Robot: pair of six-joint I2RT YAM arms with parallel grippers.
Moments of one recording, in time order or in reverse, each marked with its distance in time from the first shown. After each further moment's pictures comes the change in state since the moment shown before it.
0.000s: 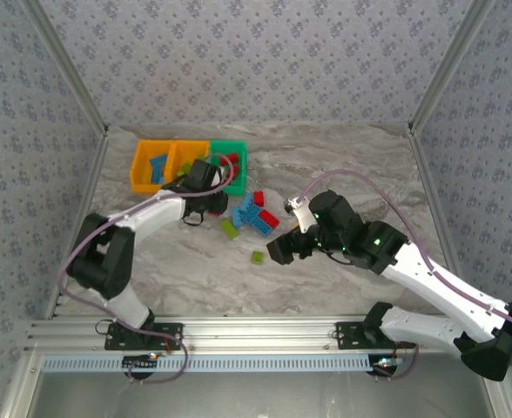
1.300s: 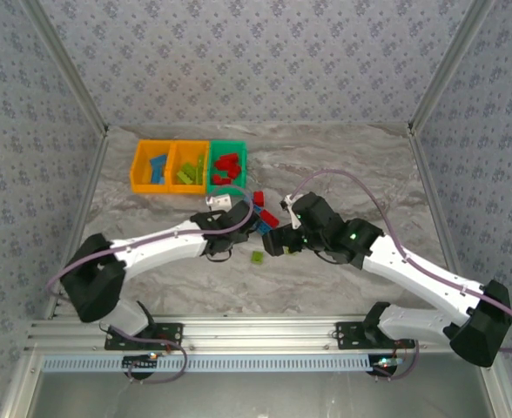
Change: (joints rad) left arm -0.413 -0.032 -0.085 -0.227 -0.446 -0.803; right arm 0.008 0.112 -0.063 0.087 0.162 0.142
